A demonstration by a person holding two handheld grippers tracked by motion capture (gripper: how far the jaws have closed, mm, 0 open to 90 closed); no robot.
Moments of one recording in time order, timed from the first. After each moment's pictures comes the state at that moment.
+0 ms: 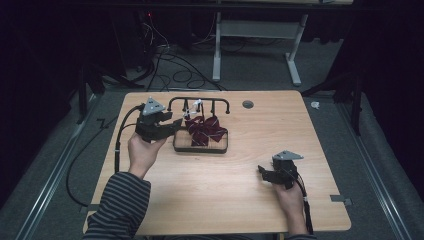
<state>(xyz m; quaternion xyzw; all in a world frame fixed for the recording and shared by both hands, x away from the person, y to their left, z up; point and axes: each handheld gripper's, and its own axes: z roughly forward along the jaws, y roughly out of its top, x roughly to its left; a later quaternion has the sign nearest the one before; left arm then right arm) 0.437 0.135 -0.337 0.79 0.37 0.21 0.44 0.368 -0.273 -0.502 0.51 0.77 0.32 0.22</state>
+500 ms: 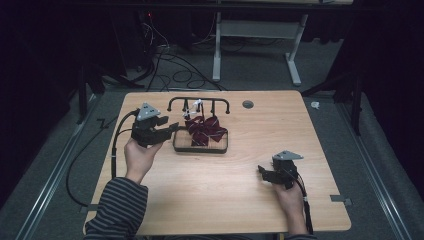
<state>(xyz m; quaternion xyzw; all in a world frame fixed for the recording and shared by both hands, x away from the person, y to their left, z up) 0.428 0.149 -0.347 0.78 0.38 0.21 0.45 0.368 -0.273 -0.502 0.51 0.77 0.32 0.22</state>
